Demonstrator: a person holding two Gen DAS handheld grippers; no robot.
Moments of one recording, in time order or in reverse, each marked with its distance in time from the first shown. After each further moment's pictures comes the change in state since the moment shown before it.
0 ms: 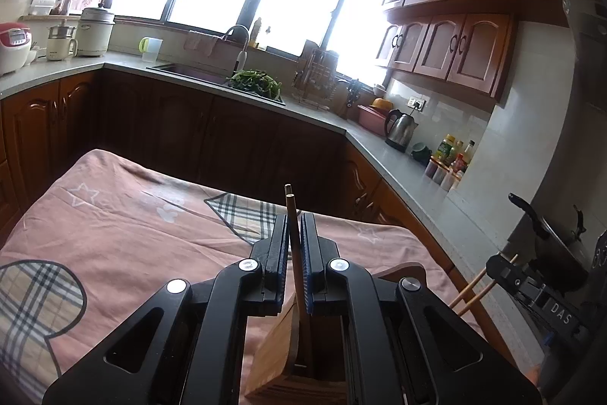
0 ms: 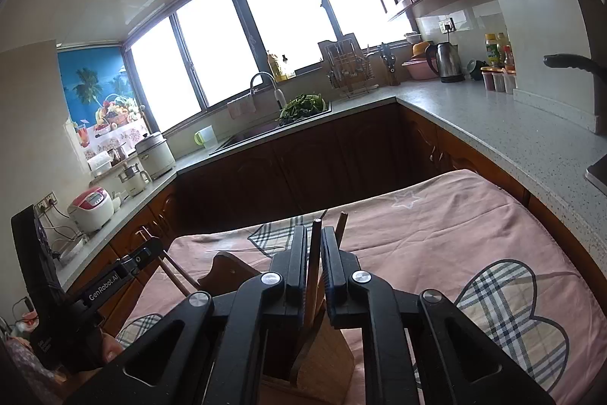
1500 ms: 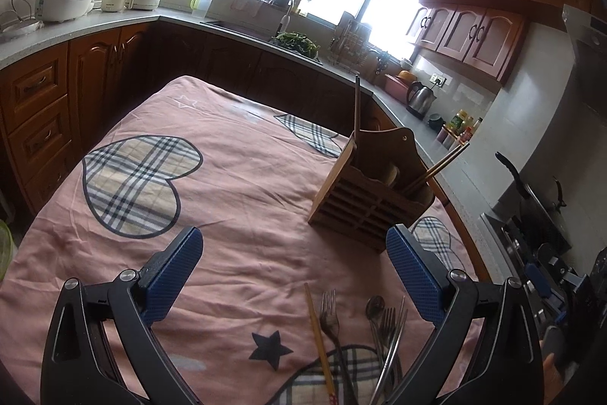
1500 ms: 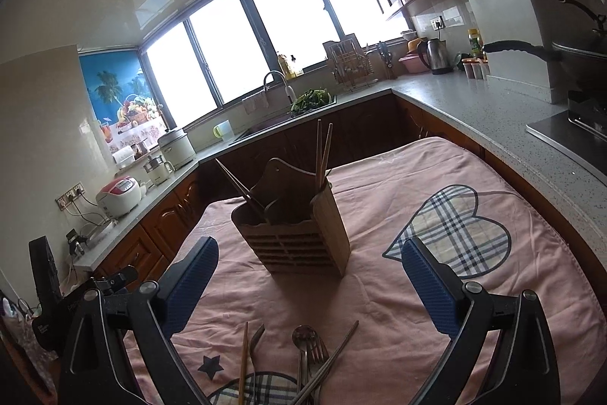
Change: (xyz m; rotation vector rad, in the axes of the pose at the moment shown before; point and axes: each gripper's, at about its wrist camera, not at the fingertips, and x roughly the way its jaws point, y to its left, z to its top) left arm -0.198 0.050 -0.090 -0.103 0.158 0.090; right arm -0.171 -0.004 -0.079 0.027 0.015 0.034
